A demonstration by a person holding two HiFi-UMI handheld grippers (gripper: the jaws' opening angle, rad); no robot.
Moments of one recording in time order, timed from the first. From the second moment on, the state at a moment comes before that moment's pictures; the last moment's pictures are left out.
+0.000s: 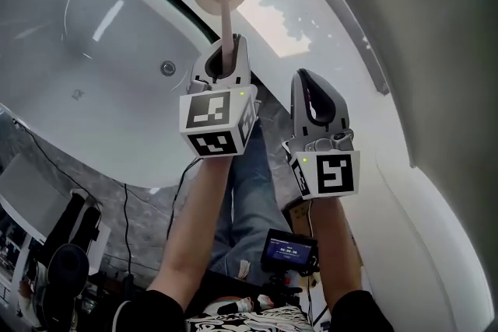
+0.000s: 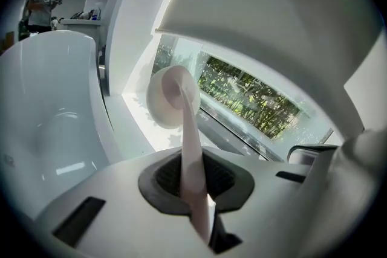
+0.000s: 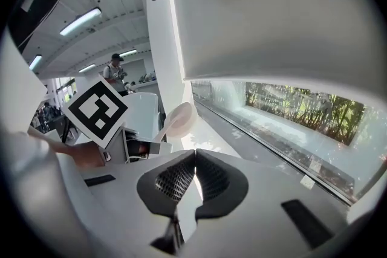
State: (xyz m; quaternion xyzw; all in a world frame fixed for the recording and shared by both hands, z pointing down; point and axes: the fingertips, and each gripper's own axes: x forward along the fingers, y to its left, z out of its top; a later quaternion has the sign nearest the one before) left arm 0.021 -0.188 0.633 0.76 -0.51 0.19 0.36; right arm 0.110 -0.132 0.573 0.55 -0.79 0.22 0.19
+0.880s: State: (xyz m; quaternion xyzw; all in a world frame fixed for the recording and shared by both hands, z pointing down) left arm 0.041 -0.217 0.719 0.72 -0.54 0.21 0.38; right arm 0.120 -0.150 0.641 0.55 -0.77 0.25 0.21
